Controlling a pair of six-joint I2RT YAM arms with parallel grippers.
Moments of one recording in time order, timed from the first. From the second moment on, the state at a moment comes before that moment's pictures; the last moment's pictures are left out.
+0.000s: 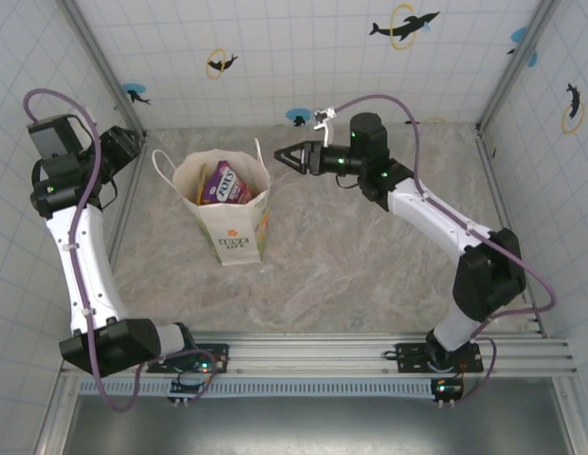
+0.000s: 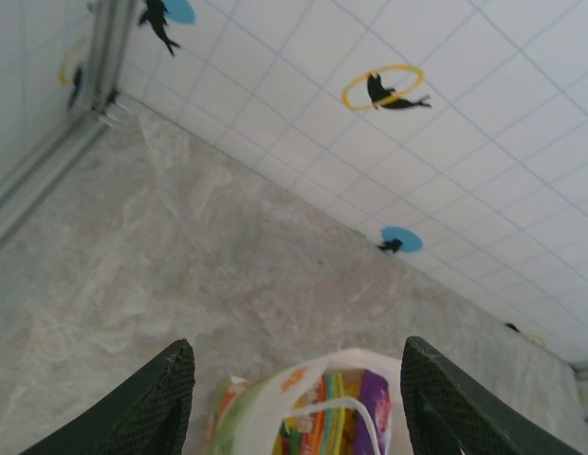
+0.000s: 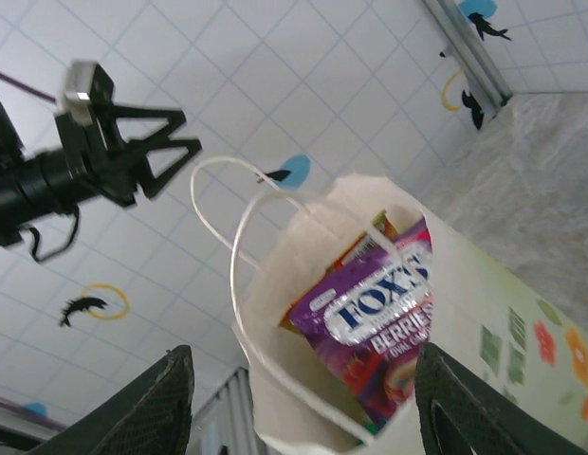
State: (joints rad) left arm 0.33 1.29 1.58 -0.83 0.43 -0.39; right arm 0.59 1.67 1.41 0.13 -0.75 0.69
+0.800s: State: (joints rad) left arm 0.33 1.21 1.34 -0.69 0.80 -0.48; right arm 0.65 1.92 1.68 0.21 -0.85 0.94
